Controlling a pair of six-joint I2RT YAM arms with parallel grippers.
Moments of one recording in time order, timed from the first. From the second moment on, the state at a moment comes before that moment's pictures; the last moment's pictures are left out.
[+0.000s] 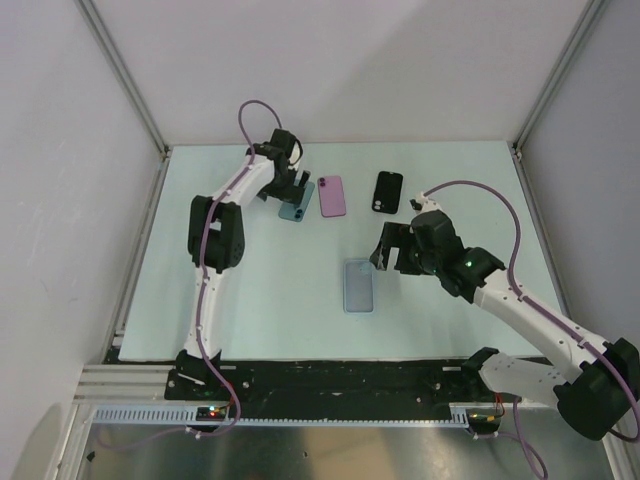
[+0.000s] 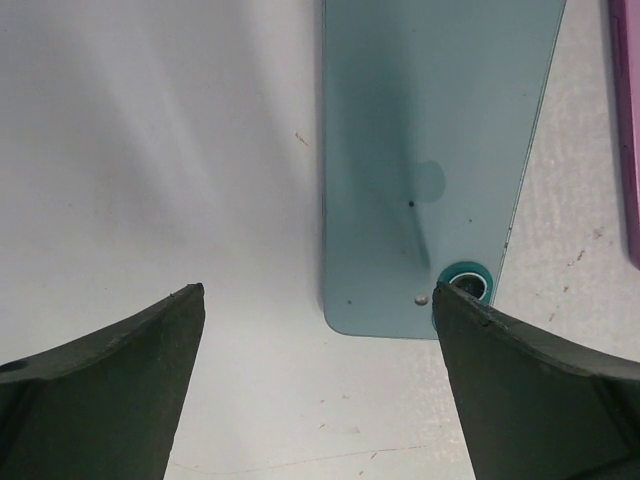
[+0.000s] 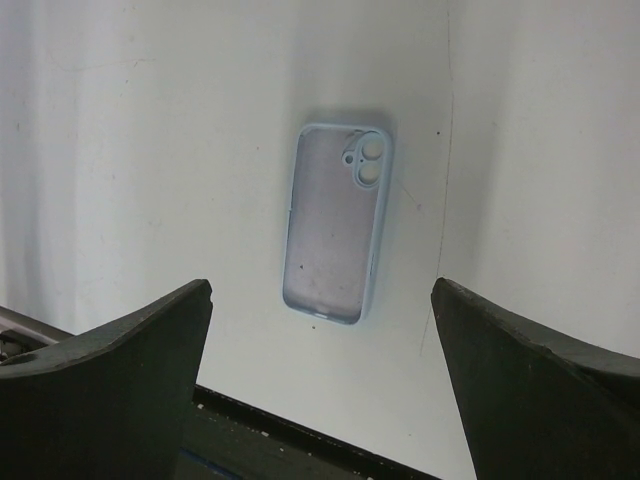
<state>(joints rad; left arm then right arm) -0.31 2.40 2.14 -0.90 -0.10 0.00 0.62 1.09 0.88 -0.50 0.06 0.63</state>
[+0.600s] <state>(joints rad) -0.31 2.41 2.18 -0.91 -0.10 0.02 0.62 1.09 0.88 -0.50 0.04 0.63</state>
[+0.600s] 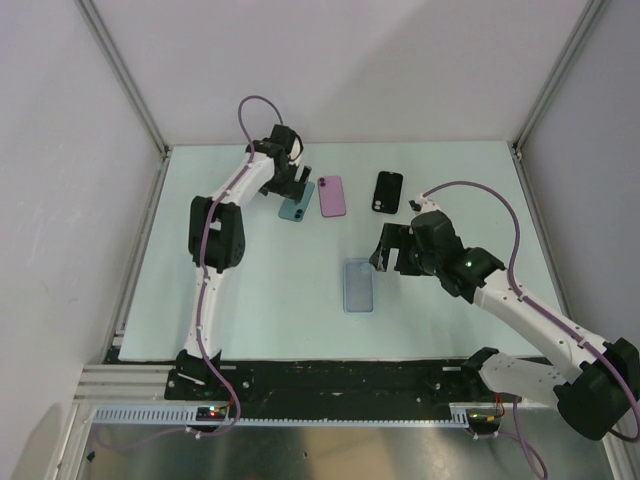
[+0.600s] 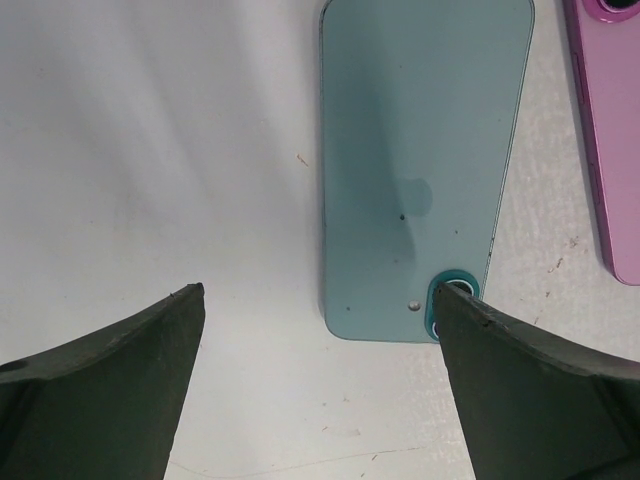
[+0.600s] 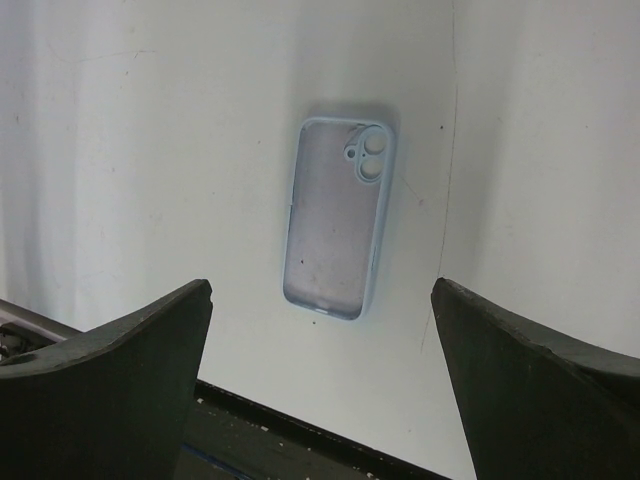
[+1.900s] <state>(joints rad) -0.27 2.44 2.24 -0.90 -0.02 -0.02 0.61 1.09 0.86 -0.50 0.04 0.62</state>
